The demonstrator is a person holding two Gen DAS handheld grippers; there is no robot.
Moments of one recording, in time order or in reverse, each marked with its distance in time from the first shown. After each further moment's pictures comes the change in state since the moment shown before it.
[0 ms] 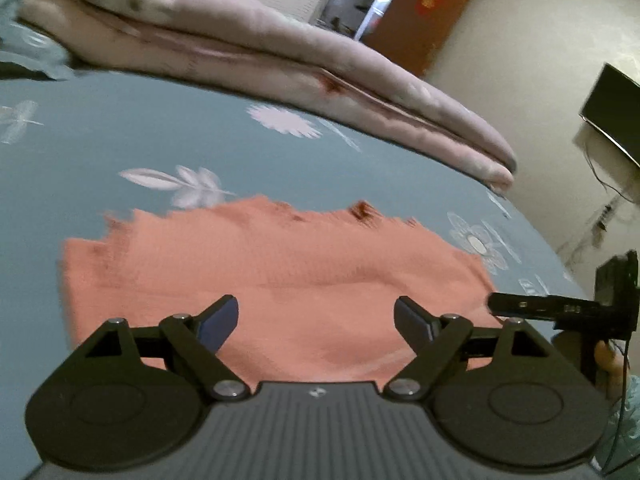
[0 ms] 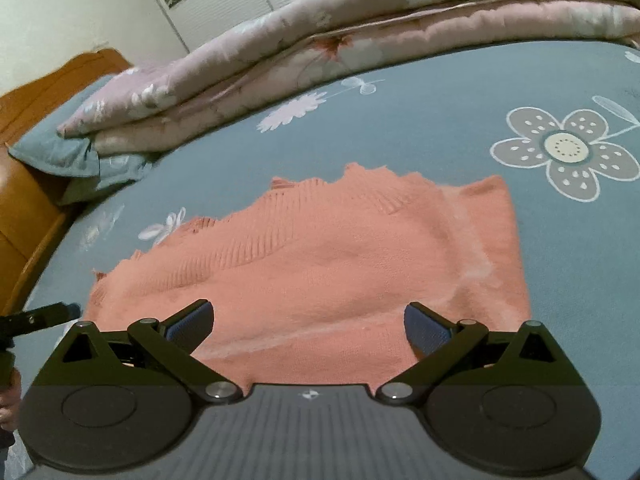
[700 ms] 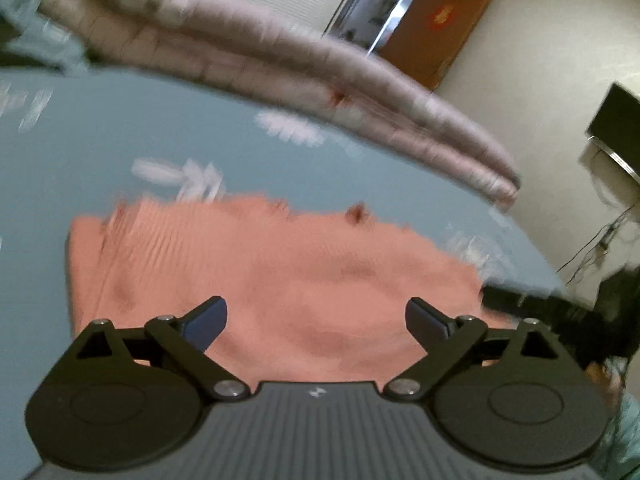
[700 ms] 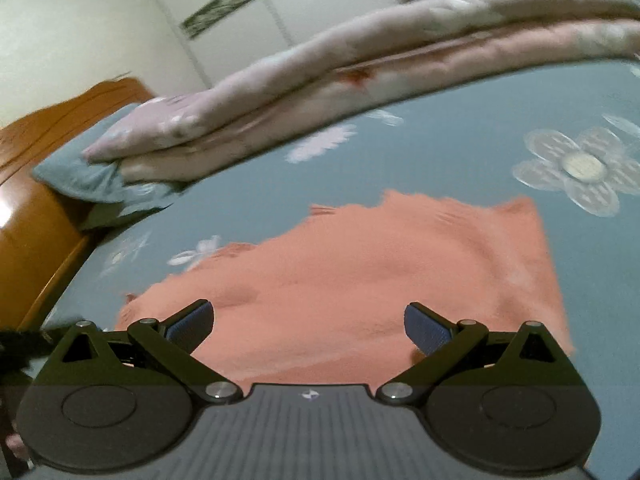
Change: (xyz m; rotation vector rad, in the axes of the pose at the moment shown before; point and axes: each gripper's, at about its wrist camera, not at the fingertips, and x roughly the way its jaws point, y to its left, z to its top) left arm -0.018 0.002 -0.024 -0.075 -0.020 0.080; right arm -0.006 0.035 -0.009 -0.023 -0.123 0.103
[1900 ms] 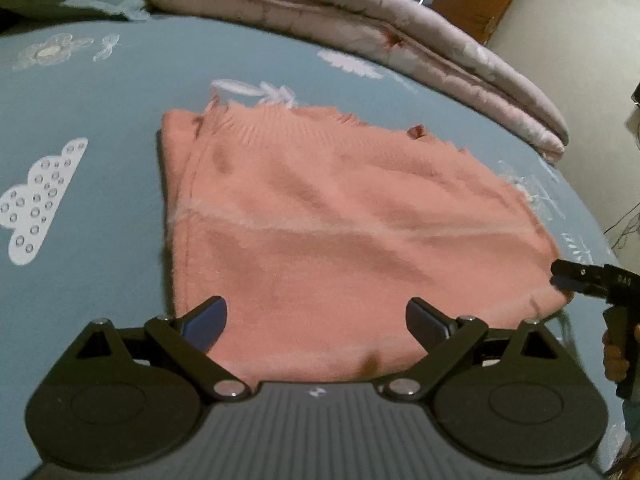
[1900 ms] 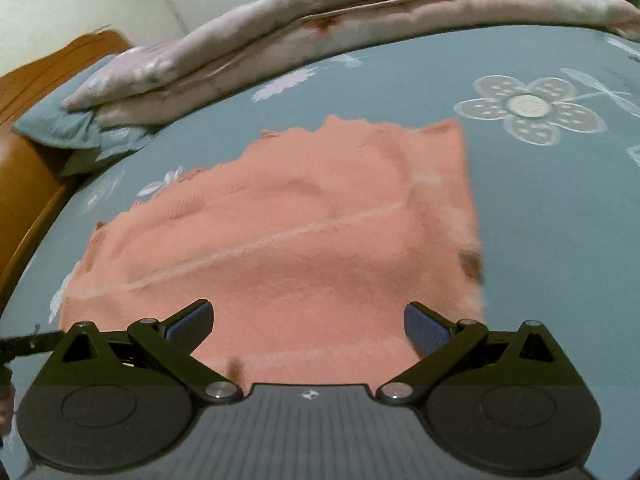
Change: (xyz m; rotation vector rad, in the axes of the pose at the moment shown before) left arm -0.047 0.004 -0.048 0.018 0.083 0.084; right arm -0.051 -0.040 -0.038 0.023 0.136 -0.109
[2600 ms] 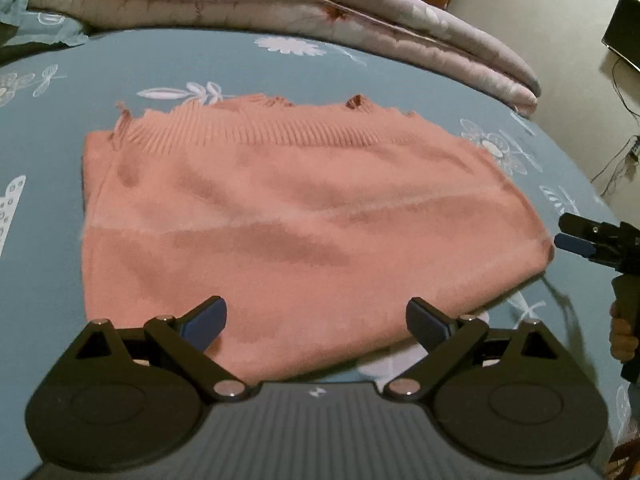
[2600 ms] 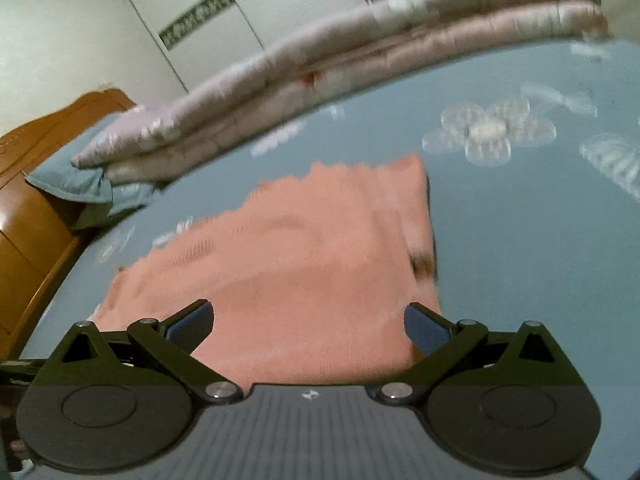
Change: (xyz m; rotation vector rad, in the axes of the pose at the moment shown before) left arm 0.026 -0.048 0.003 0.119 0.075 0.029; right arm -0.035 -0.020 -0.013 0.057 -0.169 0.018
